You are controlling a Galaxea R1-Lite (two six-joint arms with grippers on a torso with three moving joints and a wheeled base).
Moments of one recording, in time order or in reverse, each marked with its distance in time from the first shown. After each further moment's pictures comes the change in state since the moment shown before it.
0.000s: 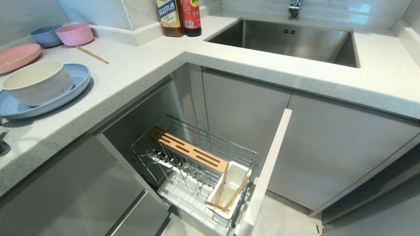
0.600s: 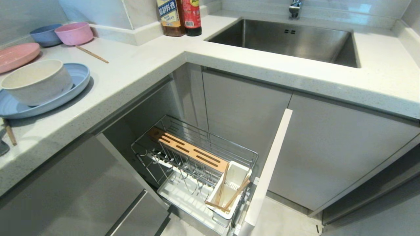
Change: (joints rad) left arm -0.002 -0.057 -0.091 -0.013 0.005 0.003; right arm -0.001 0.000 0.000 0.000 0.000 0.000
